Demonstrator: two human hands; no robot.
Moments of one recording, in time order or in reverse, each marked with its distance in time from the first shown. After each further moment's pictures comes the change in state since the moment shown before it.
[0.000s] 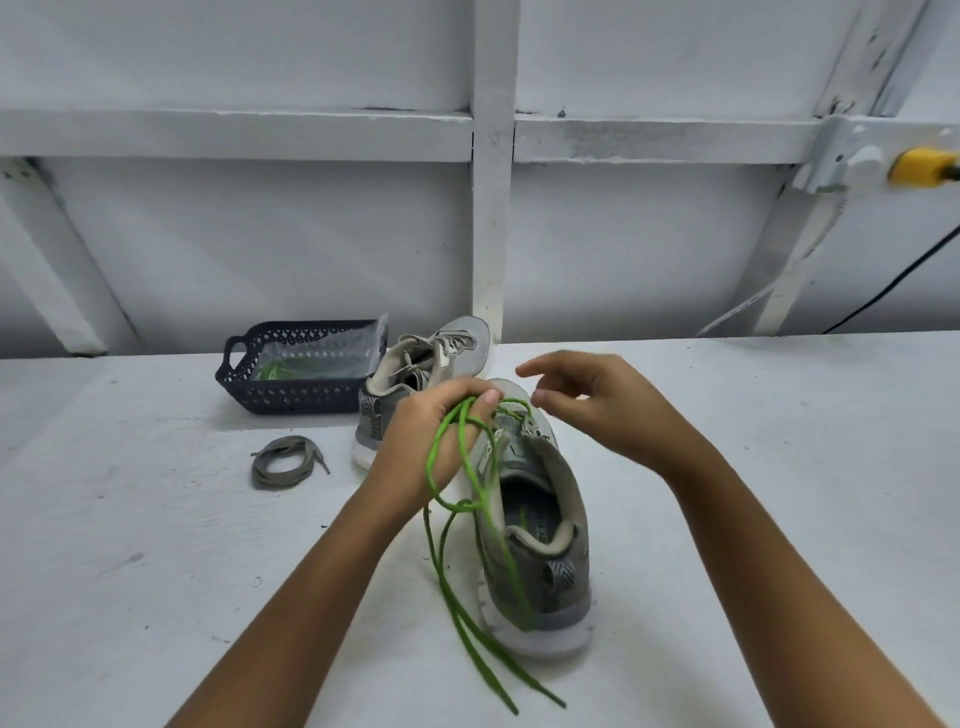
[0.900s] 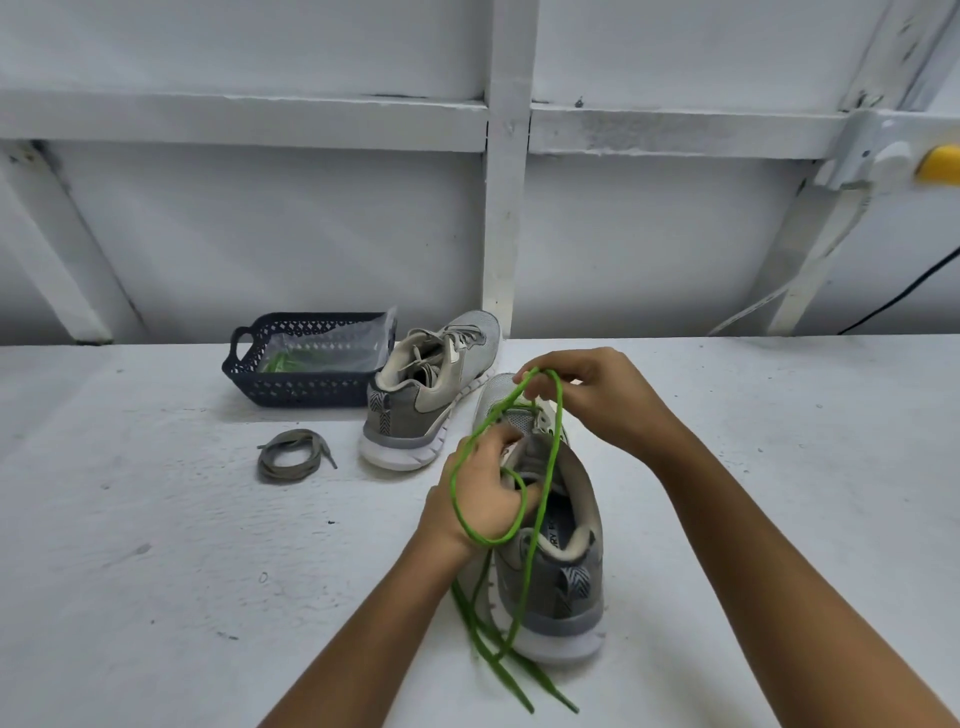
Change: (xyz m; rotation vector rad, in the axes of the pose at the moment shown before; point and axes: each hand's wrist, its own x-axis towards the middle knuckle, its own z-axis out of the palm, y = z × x) left_hand -0.019 -0.032 0.047 0.244 -0.221 -0.263; right_hand 0.023 0.015 0.015 0.064 0.028 0.027
